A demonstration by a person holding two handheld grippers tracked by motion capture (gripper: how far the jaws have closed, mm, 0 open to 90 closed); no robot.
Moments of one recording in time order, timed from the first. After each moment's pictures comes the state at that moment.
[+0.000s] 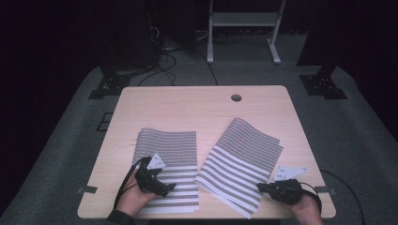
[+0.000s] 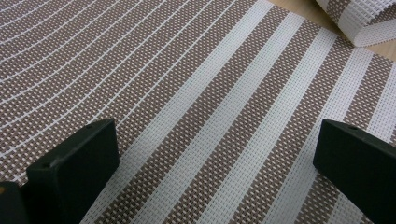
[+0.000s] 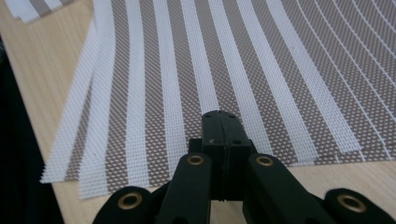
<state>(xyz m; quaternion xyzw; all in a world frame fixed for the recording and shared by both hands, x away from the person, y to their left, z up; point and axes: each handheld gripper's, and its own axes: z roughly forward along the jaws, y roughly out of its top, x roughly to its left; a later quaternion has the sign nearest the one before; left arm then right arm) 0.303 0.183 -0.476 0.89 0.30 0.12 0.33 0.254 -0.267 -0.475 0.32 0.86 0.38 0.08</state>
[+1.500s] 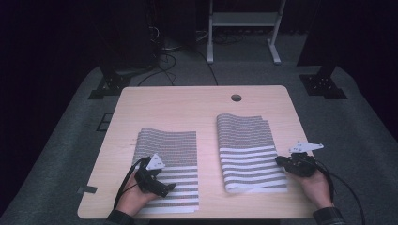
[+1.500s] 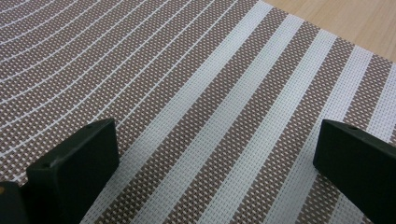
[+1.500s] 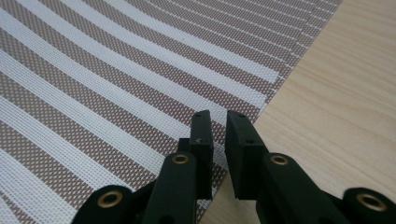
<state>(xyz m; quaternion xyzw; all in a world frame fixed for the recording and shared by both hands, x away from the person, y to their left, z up) 0.303 0.184 -0.477 0.88 0.30 0.12 0.34 0.324 -0.329 -0.471 0.42 0.82 0.35 0.17</state>
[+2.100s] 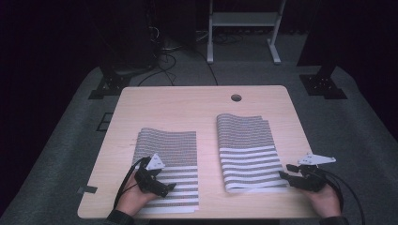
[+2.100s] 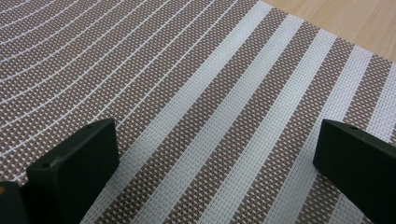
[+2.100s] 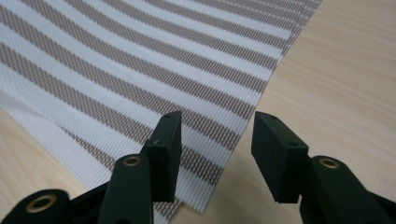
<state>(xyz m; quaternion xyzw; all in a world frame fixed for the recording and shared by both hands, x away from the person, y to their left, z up) 0.302 0.184 -0.477 0.88 0.30 0.12 0.34 0.279 -0.337 -0.469 0.44 0.81 0.36 0.16</state>
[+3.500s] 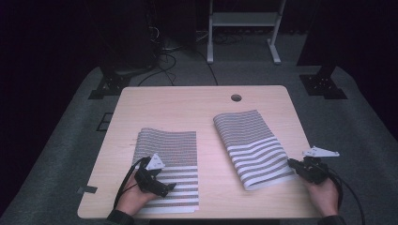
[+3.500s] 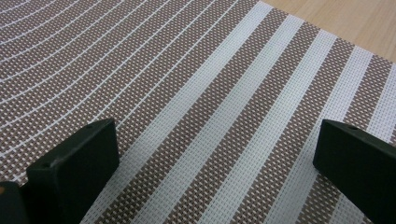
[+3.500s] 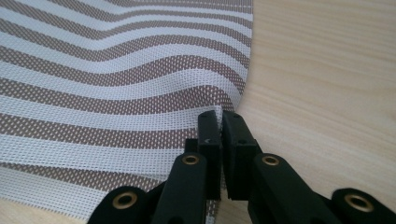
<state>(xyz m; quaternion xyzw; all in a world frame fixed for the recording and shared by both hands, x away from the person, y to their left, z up) 0.303 0.184 -0.477 0.89 0.30 0.12 0.34 0.300 -0.352 -0.470 0.50 0.77 0.35 0.20</state>
